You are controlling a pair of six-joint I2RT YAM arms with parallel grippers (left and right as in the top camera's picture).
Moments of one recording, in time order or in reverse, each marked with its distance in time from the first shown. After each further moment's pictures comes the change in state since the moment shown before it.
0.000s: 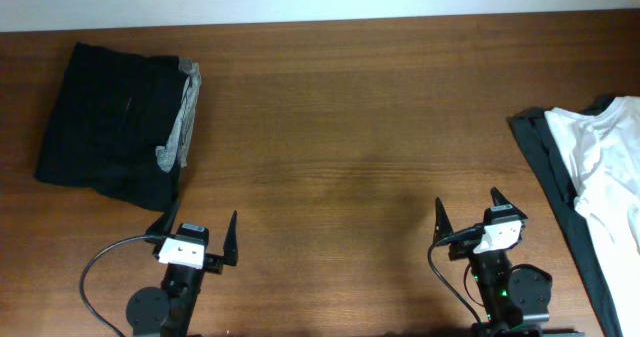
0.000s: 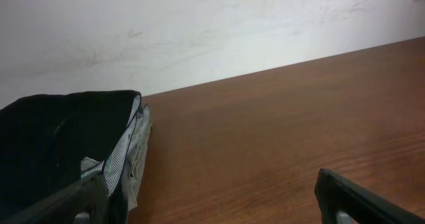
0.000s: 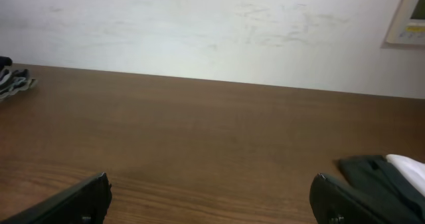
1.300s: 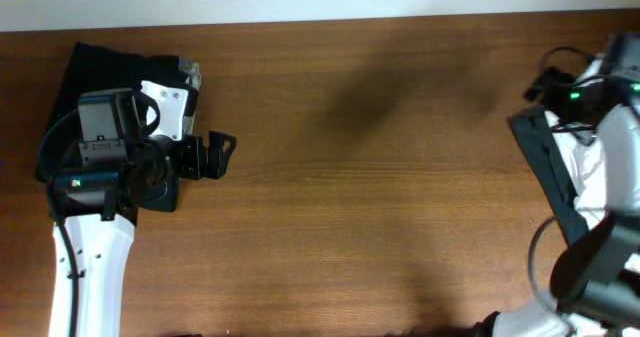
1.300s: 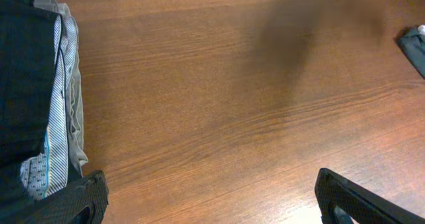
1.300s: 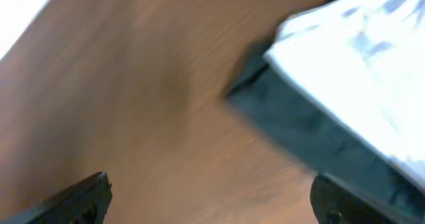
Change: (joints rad) left arm -0.004 1.261 1.231 -0.799 0.137 -0.011; right arm -0.465 1.793 1.529 -0.702 -0.020 0.396
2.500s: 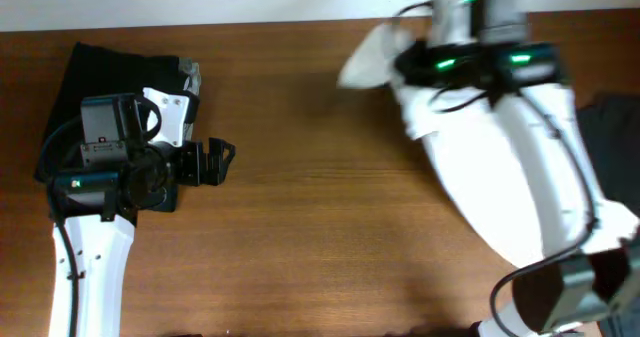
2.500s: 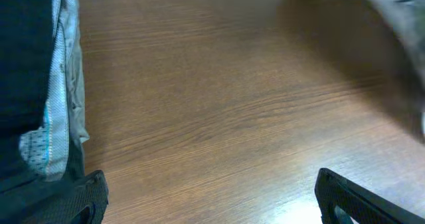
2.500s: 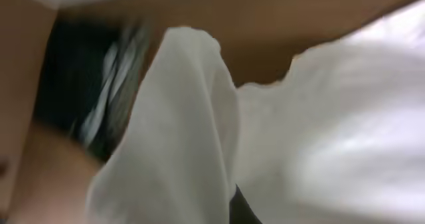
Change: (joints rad) left arm 0.000 -0.004 0.000 -0.064 -0.029 0.000; right arm 0.666 -0.051 0.249 -0.157 -0.293 -0.086
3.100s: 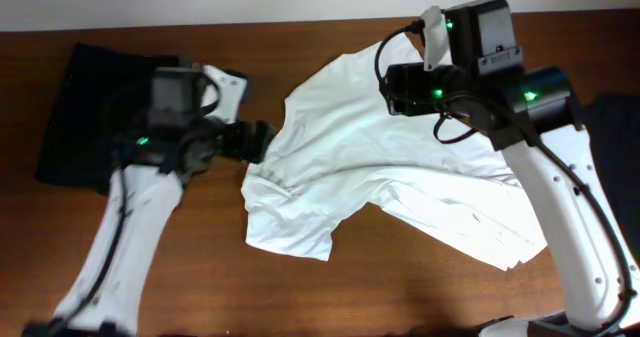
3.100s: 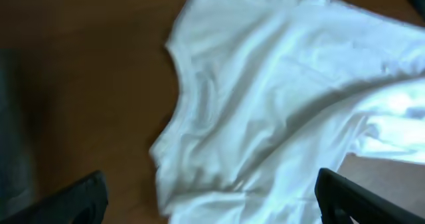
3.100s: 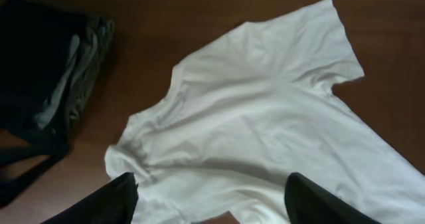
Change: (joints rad) left arm -0.222 0.242 0.022 0.242 -0.069 0.000; right arm 0.067 -0.186 0.016 -0.171 0.277 -0.069
